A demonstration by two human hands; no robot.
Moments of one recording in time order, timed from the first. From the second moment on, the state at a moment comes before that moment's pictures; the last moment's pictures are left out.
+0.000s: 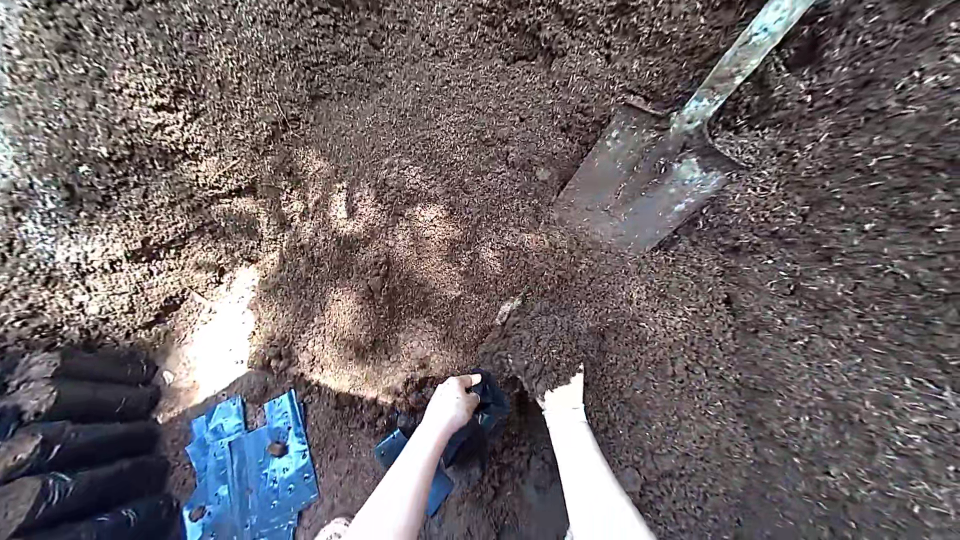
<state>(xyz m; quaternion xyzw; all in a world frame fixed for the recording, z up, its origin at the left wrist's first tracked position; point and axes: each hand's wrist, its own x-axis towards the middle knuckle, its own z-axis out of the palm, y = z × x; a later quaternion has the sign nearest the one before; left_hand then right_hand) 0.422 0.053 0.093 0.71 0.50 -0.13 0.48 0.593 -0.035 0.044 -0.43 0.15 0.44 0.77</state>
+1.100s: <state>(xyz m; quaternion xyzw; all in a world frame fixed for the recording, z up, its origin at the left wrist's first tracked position) 0.352 0.013 0.101 0.67 0.54 -0.02 0.50 0.534 -0.003 -0.006 -0.42 0.23 0.44 0.76</state>
